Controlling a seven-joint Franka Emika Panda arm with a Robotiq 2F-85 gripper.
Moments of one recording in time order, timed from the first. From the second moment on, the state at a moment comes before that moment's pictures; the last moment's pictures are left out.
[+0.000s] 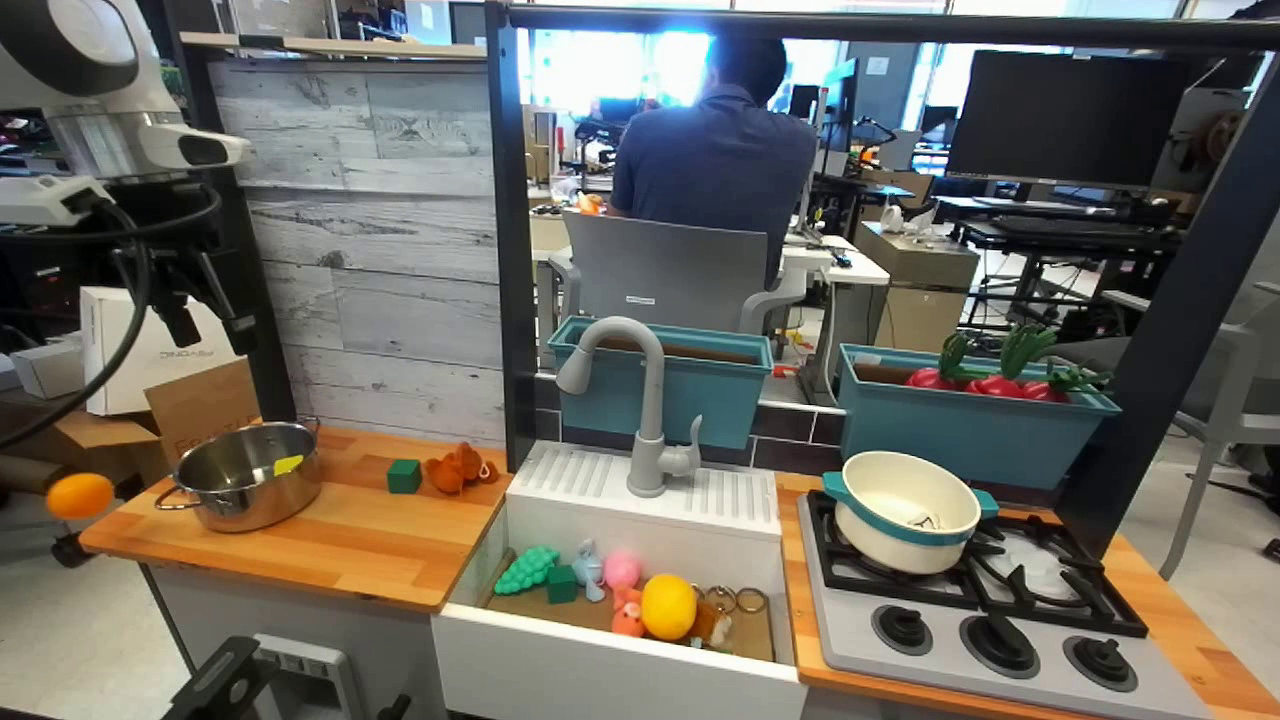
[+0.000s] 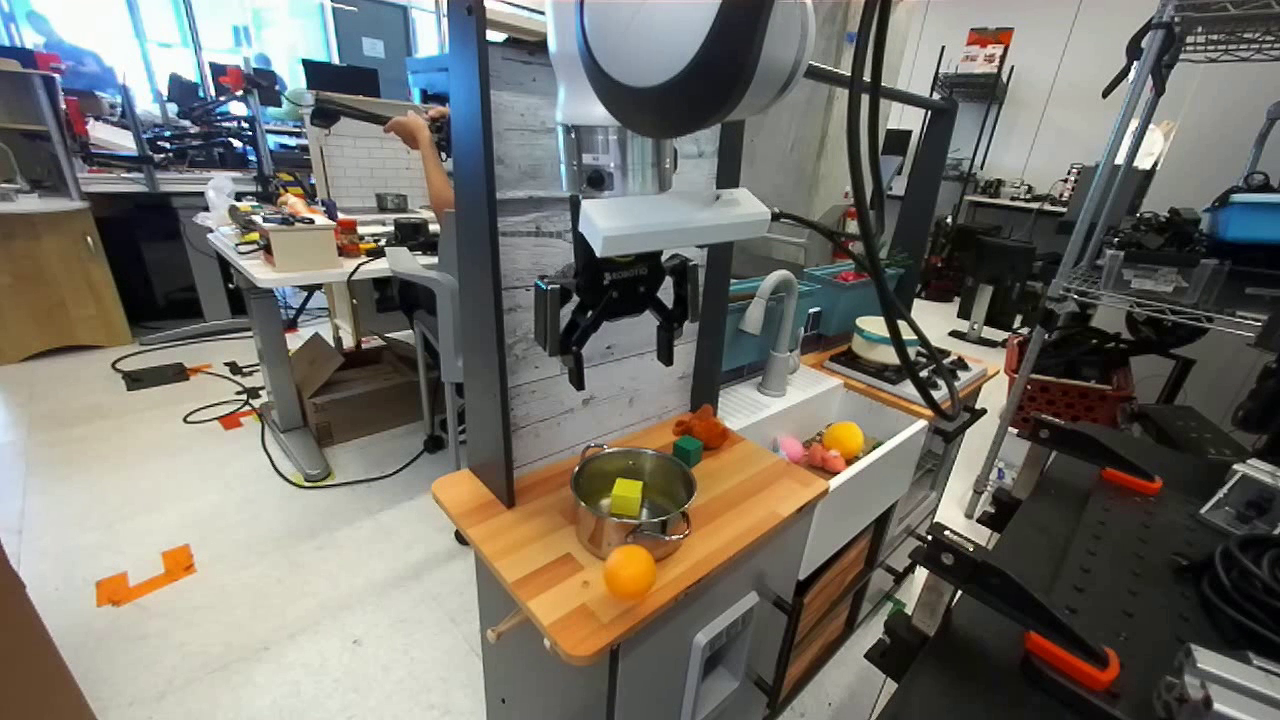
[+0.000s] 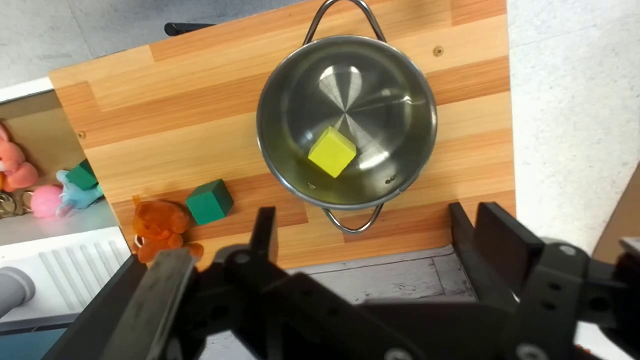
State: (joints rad) arm 0.37 0.73 -0.08 -1.73 -0.13 2.44 0.59
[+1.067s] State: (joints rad) arm 0.36 0.78 -0.23 -1.72 -0.23 2.46 0.68
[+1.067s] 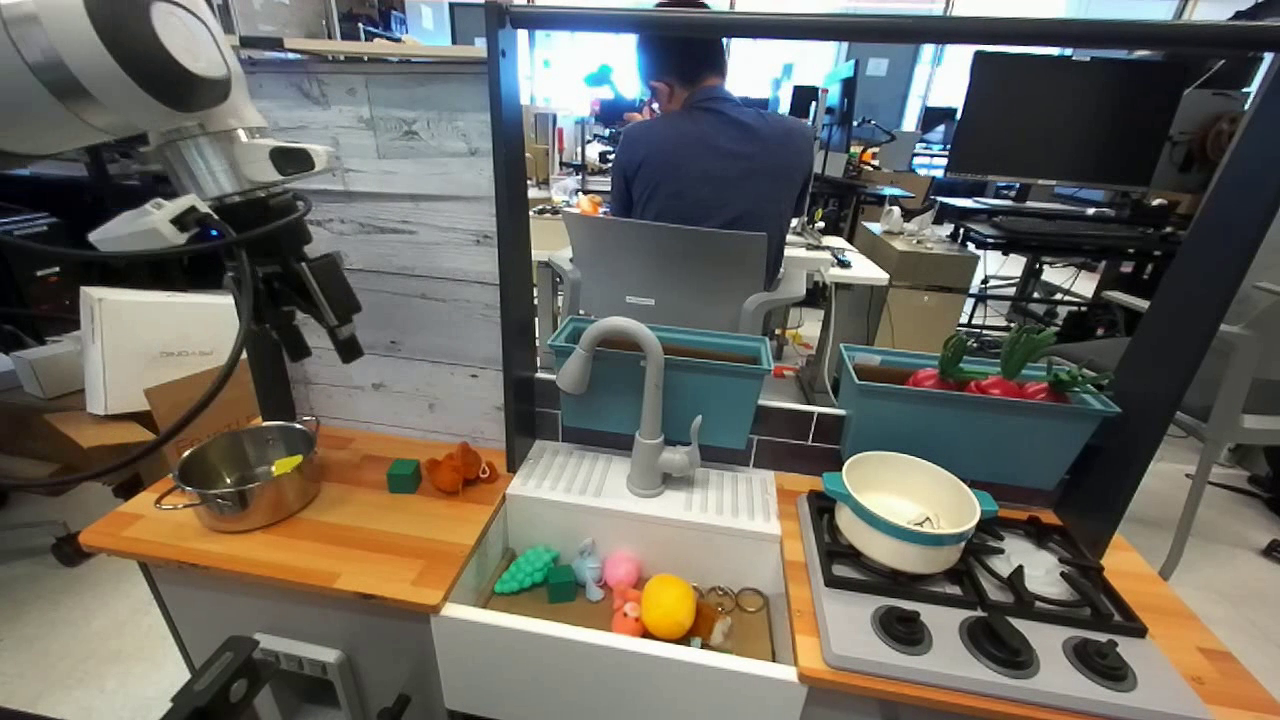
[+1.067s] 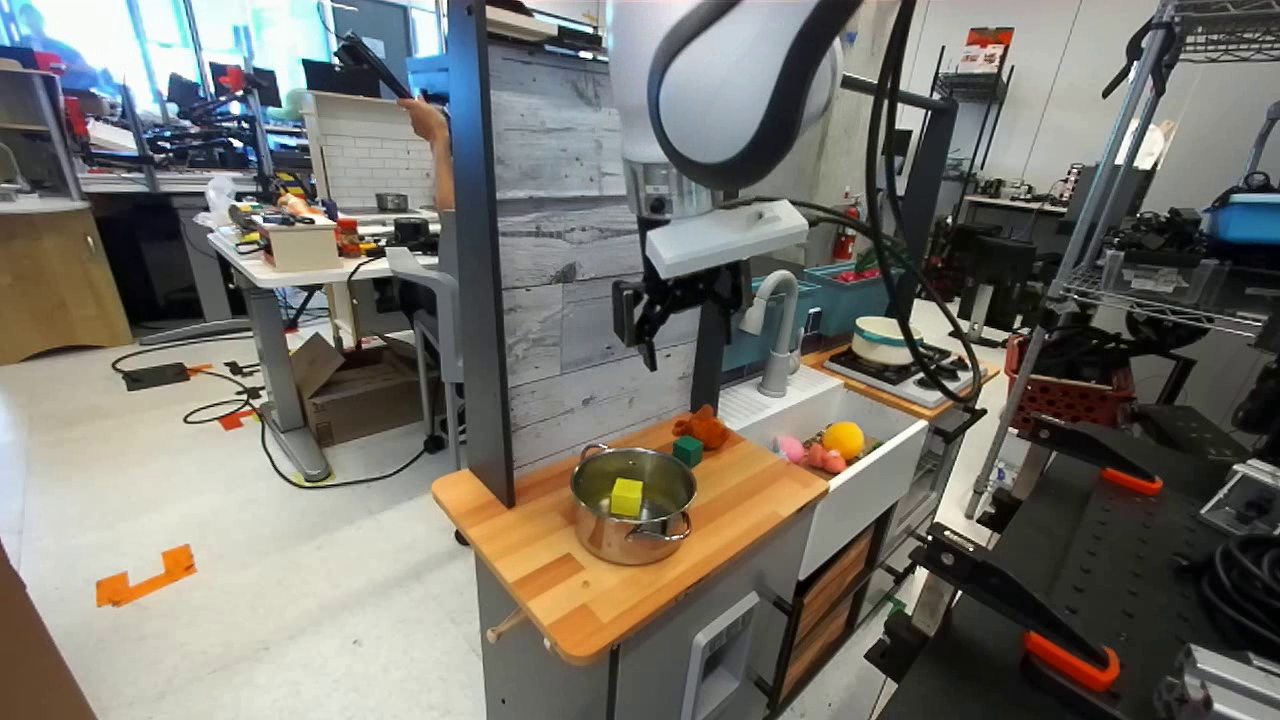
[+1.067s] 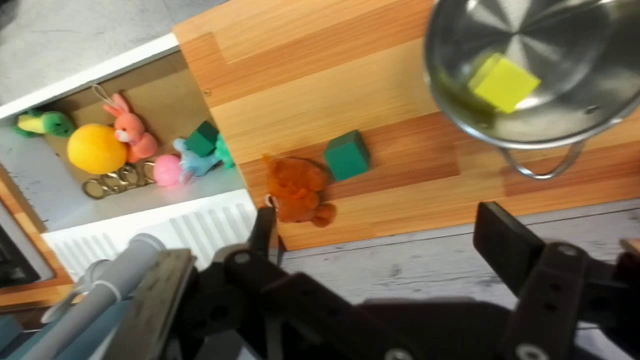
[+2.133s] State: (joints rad) arm 0.10 1.10 -0.13 -1.31 -0.12 2.28 0.51
